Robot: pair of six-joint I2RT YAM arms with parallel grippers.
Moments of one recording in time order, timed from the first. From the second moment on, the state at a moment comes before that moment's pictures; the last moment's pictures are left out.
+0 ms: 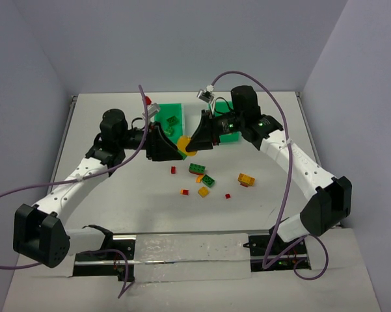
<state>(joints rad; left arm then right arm) -0.42 1.25 0.95 0.19 1.18 -0.56 0.49 1.45 1.37 -0.33 -1.14 0.30</state>
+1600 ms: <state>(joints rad) -0.37 2.05 1.68 -0.36 0.07 -0.03 0.29 2.08 1.74 -0.44 0.04 -0.03</state>
